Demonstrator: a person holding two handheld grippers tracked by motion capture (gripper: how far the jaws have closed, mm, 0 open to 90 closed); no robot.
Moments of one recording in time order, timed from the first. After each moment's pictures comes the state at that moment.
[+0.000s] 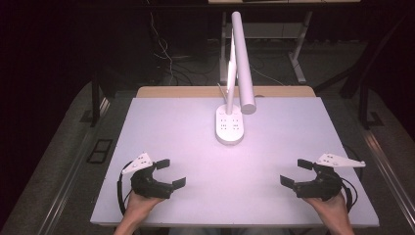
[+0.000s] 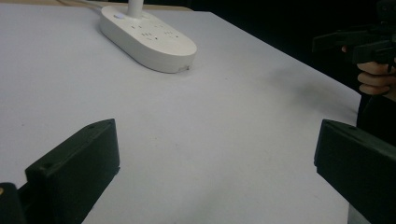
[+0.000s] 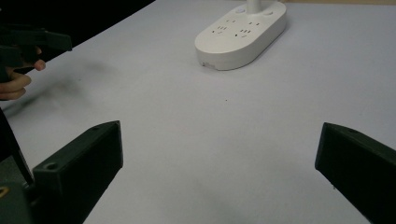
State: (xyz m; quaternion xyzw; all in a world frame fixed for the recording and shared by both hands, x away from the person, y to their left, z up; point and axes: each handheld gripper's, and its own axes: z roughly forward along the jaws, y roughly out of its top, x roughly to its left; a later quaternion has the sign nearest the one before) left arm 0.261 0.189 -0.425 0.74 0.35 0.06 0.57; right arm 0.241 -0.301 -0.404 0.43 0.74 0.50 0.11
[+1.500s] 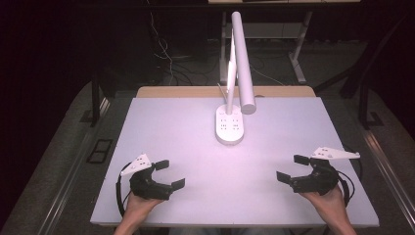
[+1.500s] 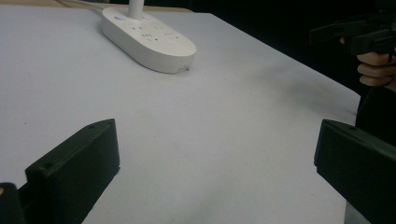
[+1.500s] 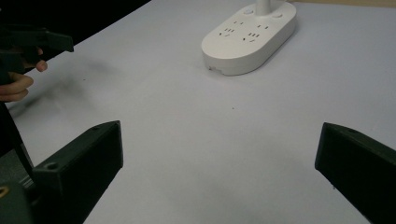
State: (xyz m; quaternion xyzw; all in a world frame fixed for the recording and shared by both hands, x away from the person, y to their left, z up) left arm 0.257 0.190 -0.424 0.74 0.35 0.06 0.57; right arm 0.252 -0.291 -0.389 0.42 0.76 0.49 0.10
